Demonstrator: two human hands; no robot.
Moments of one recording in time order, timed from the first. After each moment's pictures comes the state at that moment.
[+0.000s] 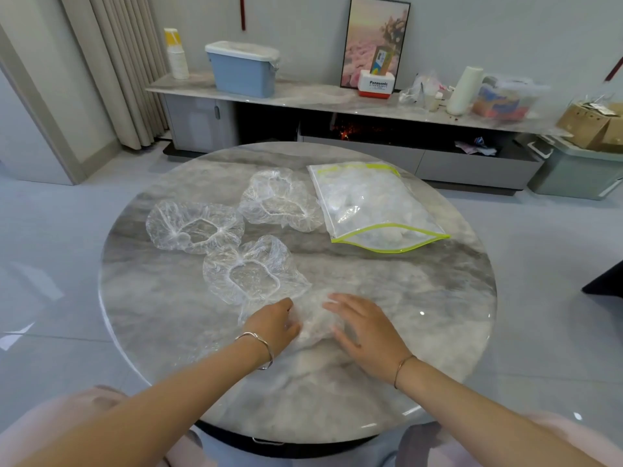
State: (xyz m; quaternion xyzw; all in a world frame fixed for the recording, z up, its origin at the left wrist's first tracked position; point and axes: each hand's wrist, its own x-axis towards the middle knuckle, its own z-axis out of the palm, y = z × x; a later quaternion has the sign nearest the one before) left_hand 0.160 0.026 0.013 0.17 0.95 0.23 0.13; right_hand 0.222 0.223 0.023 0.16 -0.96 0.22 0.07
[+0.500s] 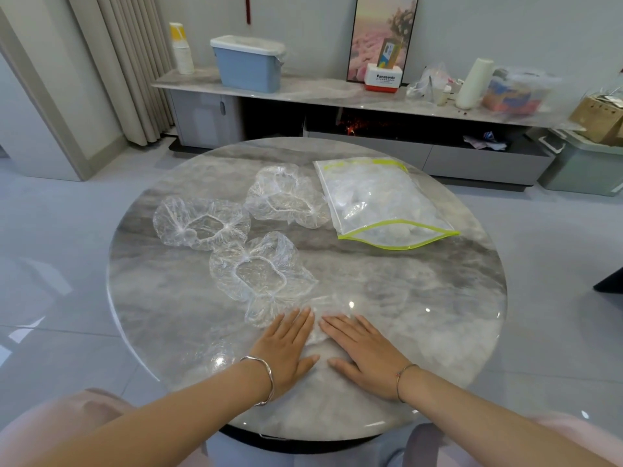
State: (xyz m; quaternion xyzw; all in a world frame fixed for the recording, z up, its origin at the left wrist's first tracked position) left_hand 0.189 0.016 -0.017 0.35 0.94 -0.03 0.05; right_hand 0.231 0.220 -0.001 0.21 -0.96 0.10 -0.13
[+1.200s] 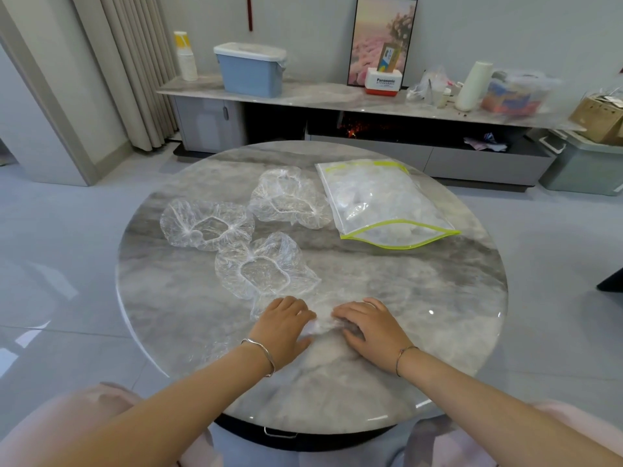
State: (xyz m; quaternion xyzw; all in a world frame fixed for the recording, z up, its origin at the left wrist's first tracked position) left_hand 0.174 0.013 0.011 0.38 0.92 0.08 -0.03; right_hand 0.210 0.225 0.002 0.16 -0.97 0.20 0.04
